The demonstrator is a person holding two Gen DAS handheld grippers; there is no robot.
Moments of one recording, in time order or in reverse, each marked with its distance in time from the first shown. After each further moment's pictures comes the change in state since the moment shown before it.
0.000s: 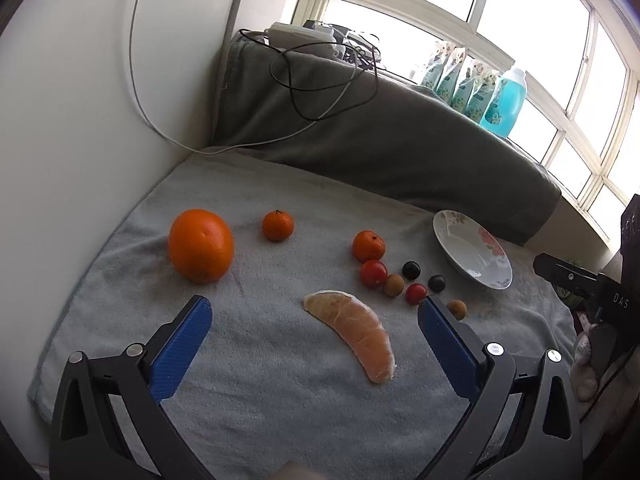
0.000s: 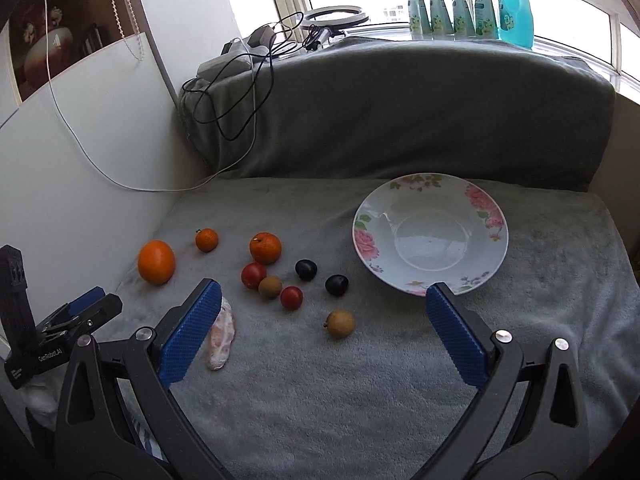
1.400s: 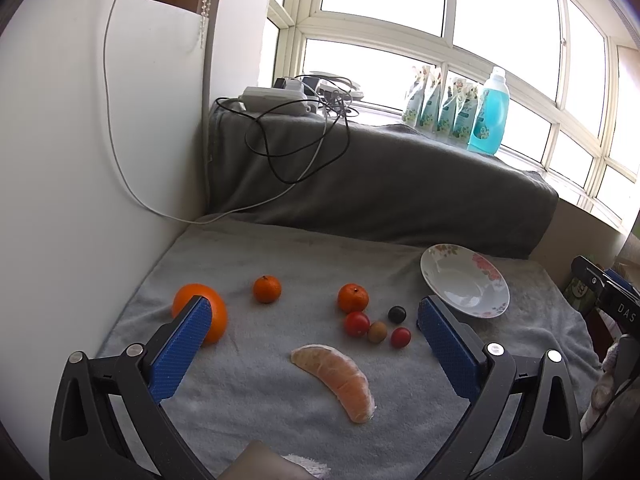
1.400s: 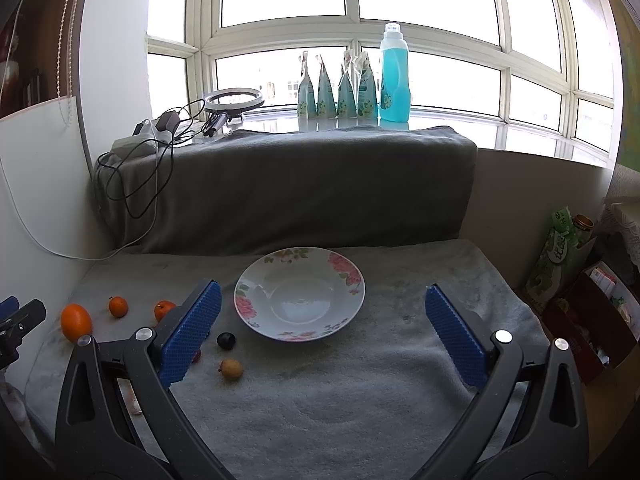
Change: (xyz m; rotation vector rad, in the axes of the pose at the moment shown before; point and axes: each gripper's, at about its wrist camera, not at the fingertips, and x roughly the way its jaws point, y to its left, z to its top) left arm -0.026 -0.047 0.028 0.129 -0.149 0.083; right arm -0.086 -0.010 -0.014 0.058 -0.337 -0.469
